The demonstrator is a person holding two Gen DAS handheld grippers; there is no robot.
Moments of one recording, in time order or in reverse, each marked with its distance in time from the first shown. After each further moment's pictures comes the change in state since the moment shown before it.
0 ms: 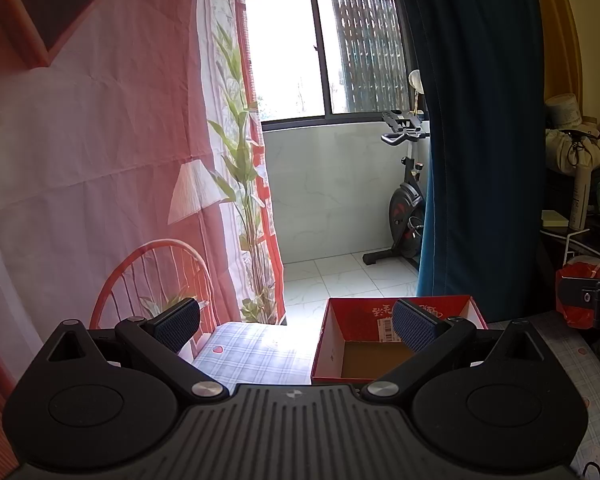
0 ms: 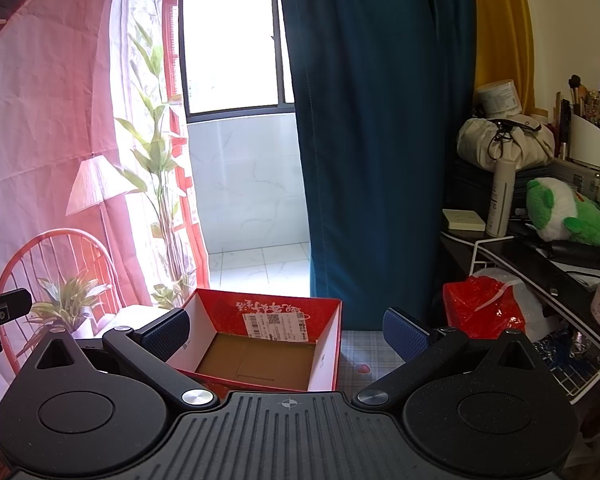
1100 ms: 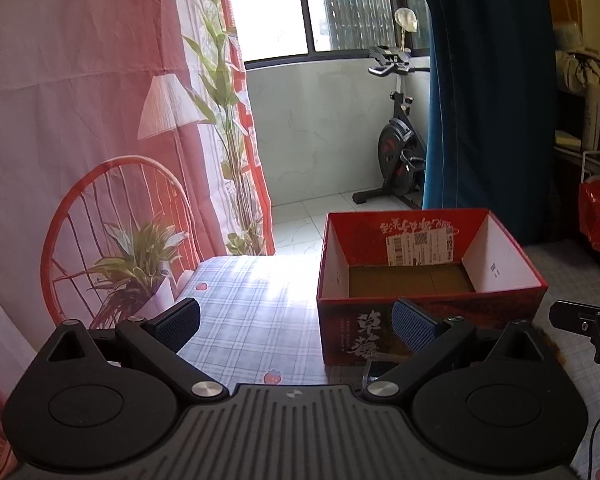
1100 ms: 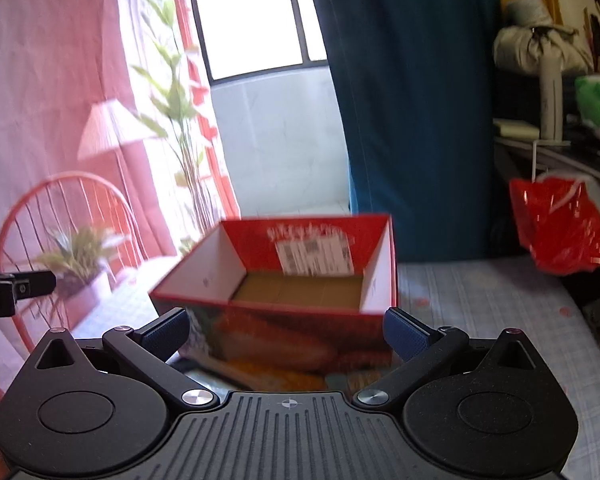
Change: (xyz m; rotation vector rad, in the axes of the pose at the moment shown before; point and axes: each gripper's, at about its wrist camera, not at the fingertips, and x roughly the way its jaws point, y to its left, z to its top) left arm 0.094 0.017 -0.084 0.059 0.168 -0.062; right arm 0.092 0.006 -0.117 0.053 0.104 0.118
